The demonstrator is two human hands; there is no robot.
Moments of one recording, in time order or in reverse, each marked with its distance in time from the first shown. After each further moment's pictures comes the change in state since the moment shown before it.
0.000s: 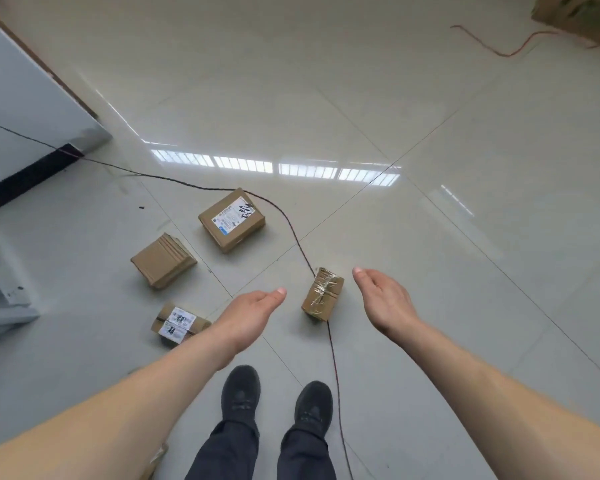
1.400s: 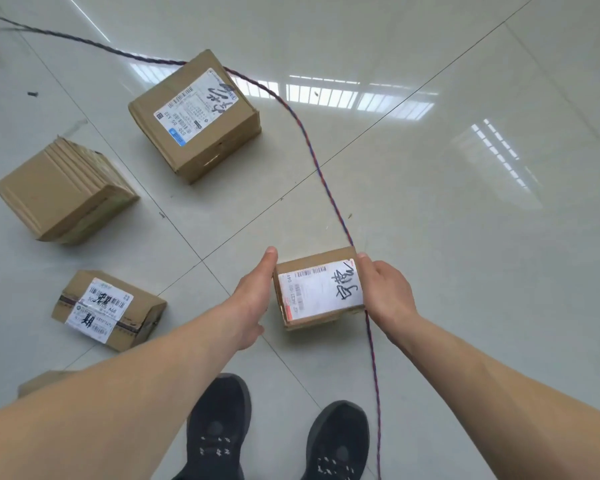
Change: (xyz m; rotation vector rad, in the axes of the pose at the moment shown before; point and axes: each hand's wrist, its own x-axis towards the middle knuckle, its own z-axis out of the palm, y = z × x) left_hand 0.334 -0.161 0.091 -0.411 -0.071 -0.397; right_hand 0.243 0.167 0.247 0.104 -0.030 0.218
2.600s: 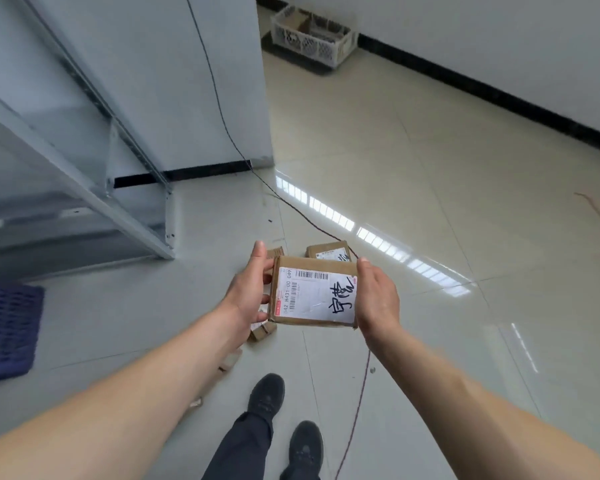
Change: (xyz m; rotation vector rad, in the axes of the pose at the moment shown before) left_hand -0.577 -0.010 -0.179 -0.479 0.252 0.606; right_hand -0.482 -0.311 -0.144 0.138 -0.054 -0.480
